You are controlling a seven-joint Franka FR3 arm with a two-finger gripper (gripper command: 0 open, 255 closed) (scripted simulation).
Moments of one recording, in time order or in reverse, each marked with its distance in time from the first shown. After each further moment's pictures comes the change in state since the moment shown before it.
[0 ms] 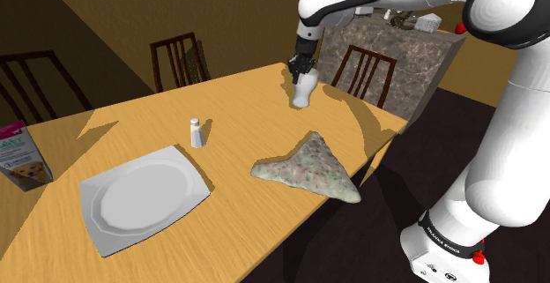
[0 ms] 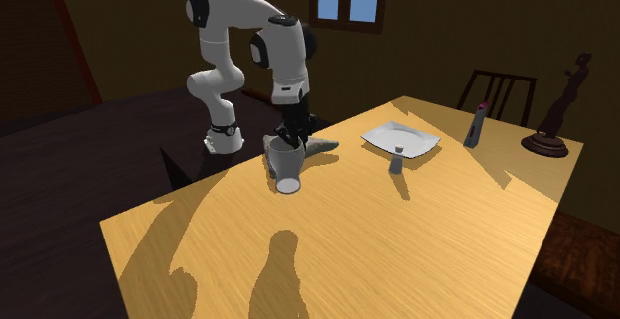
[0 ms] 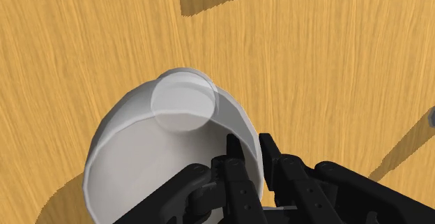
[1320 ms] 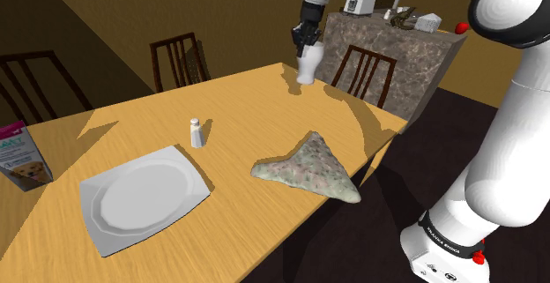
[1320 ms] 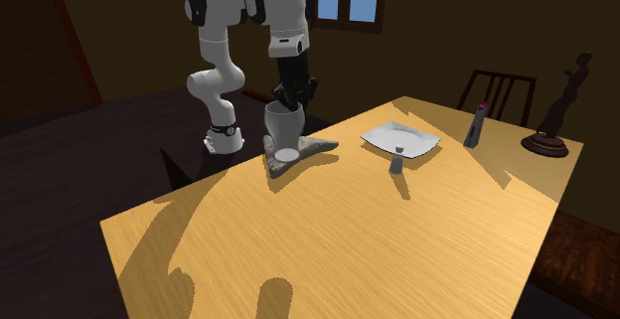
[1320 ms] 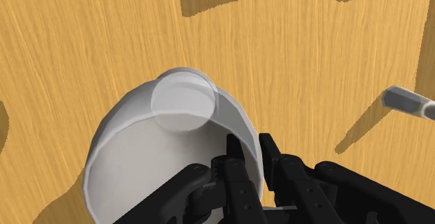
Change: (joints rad) arm -0.004 -0.022 -0.004 0.242 -0.012 -0.263 0.027
